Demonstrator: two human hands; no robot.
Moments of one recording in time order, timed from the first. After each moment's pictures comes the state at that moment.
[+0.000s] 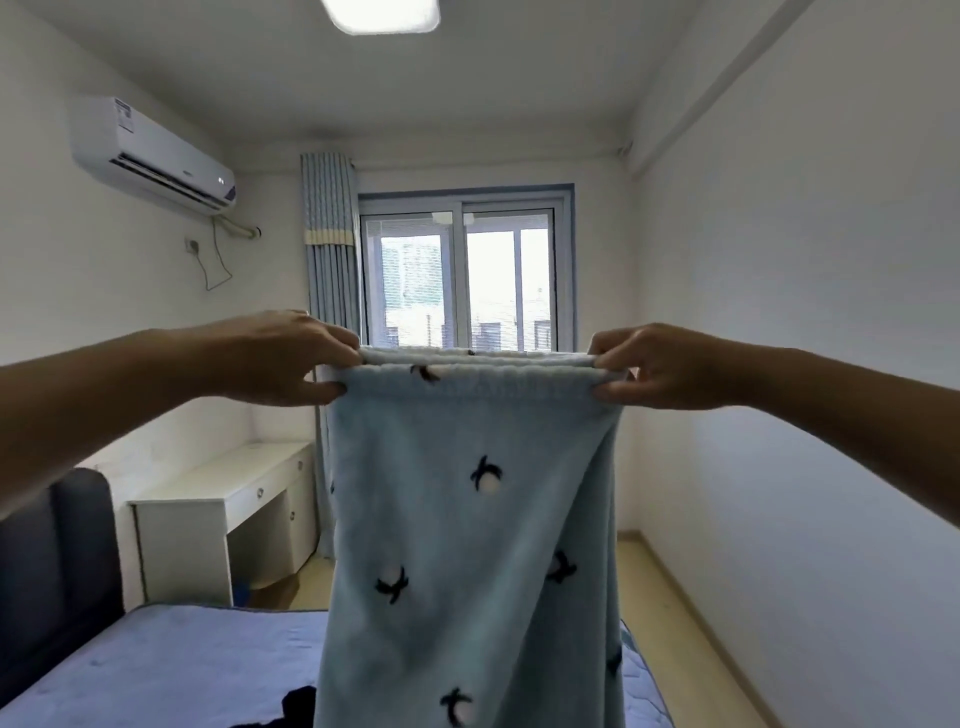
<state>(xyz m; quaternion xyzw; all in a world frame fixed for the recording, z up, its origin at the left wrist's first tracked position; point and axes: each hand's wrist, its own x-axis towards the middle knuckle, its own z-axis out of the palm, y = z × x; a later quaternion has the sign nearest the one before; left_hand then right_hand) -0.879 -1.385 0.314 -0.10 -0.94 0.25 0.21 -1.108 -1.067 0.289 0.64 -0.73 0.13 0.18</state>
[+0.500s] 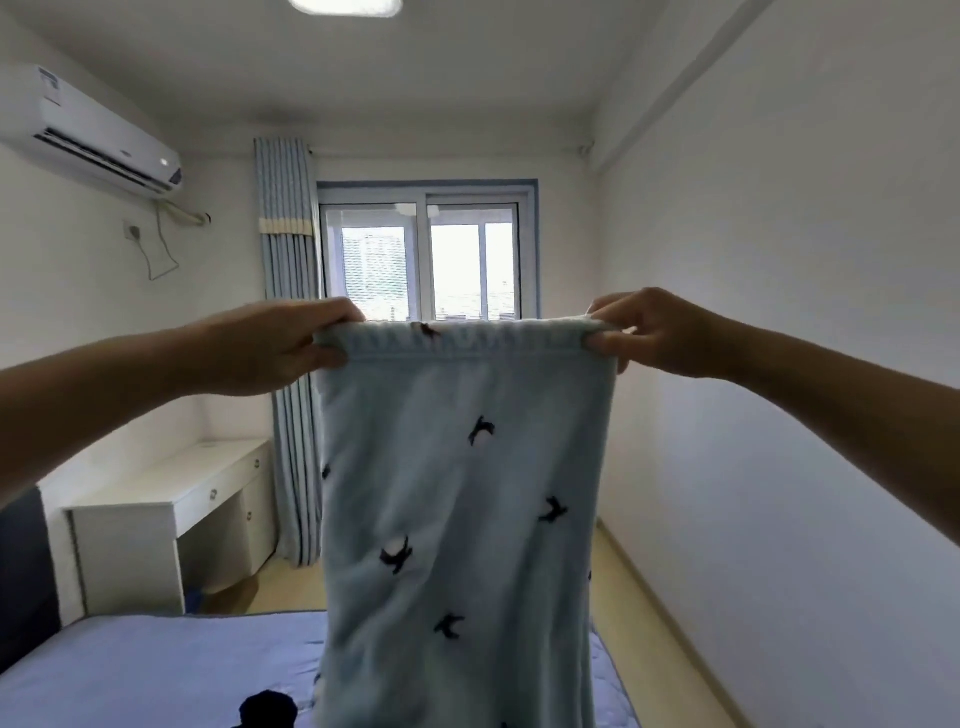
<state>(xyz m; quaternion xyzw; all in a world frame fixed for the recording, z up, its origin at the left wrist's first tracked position) -0.901 -1.362 0.316 -0.08 -0.96 0.06 0.27 -1.108 -1.042 0.308 0.60 -0.73 0.26 0.16</state>
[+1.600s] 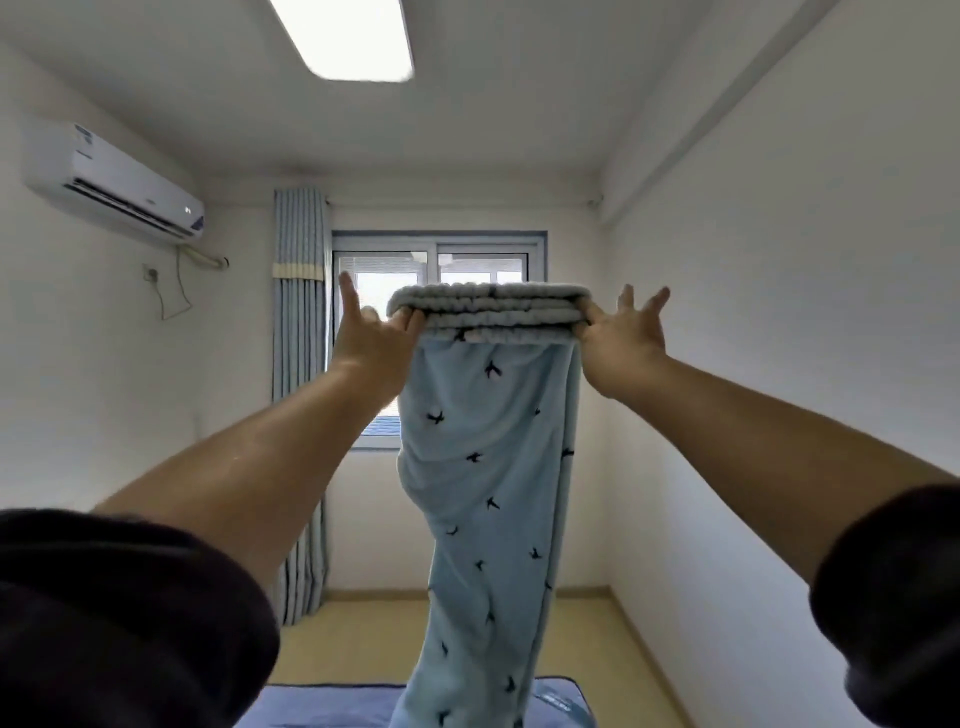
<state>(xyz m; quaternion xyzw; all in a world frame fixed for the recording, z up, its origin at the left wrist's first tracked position) -1.094 -1.302 0.352 0.28 -0.80 0.45 0.30 -1.224 -1.094 0.364 0.17 -0.89 -0.22 0.37</state>
